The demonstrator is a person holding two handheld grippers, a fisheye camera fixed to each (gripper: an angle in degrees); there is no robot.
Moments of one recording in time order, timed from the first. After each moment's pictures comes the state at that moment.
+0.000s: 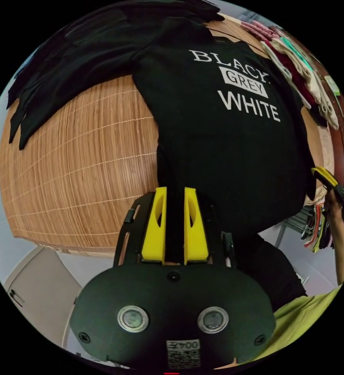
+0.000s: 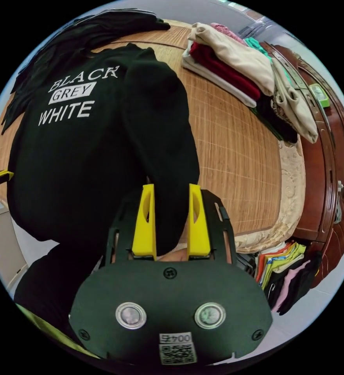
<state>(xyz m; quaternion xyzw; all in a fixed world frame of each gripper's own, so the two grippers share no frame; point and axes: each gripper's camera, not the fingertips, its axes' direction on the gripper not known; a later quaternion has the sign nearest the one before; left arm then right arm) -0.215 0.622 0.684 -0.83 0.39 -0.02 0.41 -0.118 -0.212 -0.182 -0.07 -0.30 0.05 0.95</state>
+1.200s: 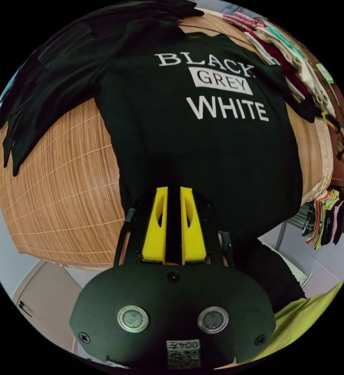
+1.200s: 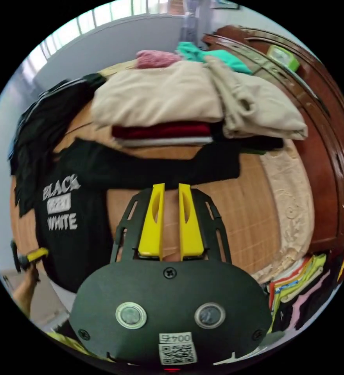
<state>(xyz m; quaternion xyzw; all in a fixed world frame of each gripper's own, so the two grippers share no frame) -0.159 0.501 0.688 -0.81 0.41 -0.01 0.42 0.066 -0.287 -0.156 0.00 -0.39 0.21 0.90</state>
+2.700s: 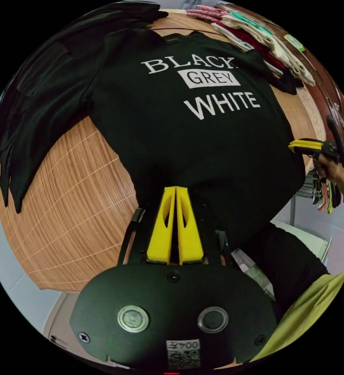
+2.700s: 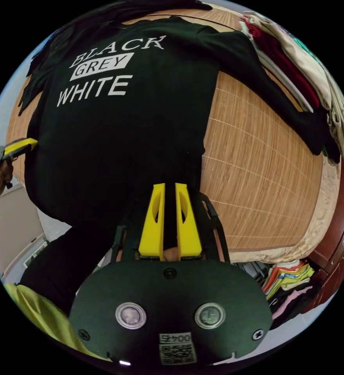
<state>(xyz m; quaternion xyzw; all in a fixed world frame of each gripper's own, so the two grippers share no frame) -0.188 0.476 0.701 -0.75 0.50 0.05 0.43 -0.093 -0.245 -0.255 -0.12 -0.41 -0.03 0.91</state>
